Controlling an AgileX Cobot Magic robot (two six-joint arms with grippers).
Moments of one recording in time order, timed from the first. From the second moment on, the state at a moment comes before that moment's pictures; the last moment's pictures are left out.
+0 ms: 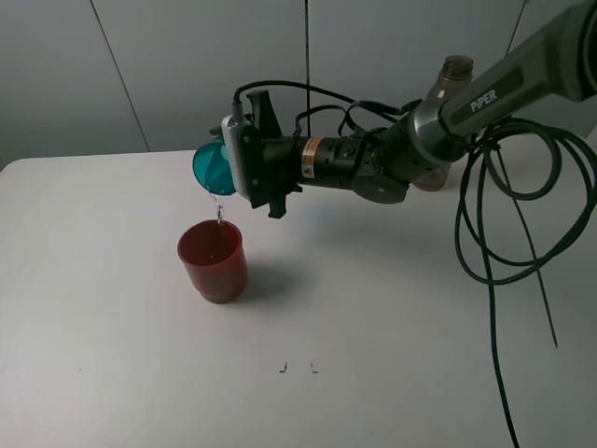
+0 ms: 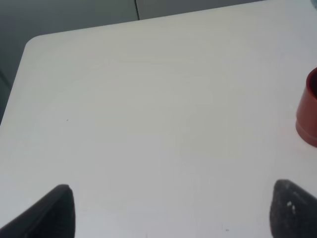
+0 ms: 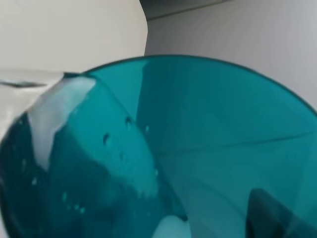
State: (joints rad) left arm -0.11 0.00 -0.51 0.09 1.08 0.00; right arm 0.59 2.23 -1.22 -0.71 -0.78 -0.92
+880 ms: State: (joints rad) left arm -0.11 0.00 -0.51 0.09 1.08 0.00; right arm 0.60 2.23 -1.22 -0.72 -0.79 -1.24
